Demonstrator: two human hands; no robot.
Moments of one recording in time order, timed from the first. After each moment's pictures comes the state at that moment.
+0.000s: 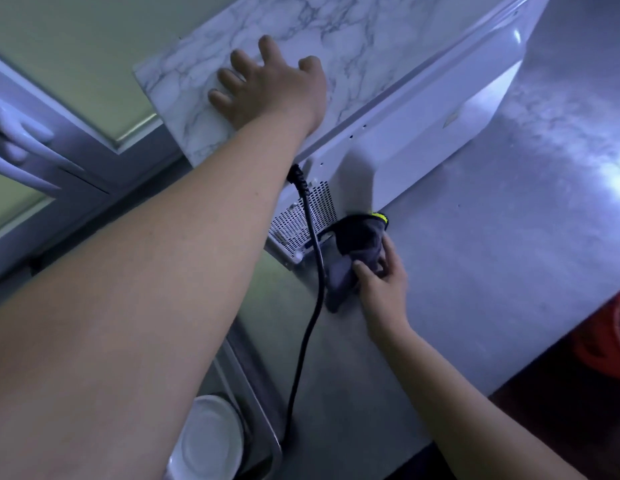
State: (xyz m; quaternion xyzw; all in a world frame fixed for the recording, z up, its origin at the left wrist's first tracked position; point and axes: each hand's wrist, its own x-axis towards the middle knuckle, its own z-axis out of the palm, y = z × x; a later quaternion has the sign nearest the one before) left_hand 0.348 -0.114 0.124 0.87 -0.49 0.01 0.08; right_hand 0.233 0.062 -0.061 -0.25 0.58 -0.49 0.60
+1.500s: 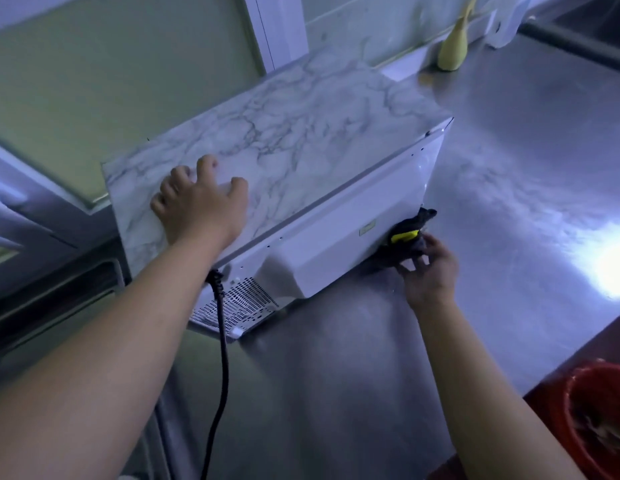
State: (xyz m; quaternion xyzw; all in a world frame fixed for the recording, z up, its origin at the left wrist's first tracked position) left_hand 0.351 -0.108 0.126 0.87 -0.48 0.02 0.11; right_hand 0.058 -0.119 -0.026 -0.02 0.48 -0.59 0.65
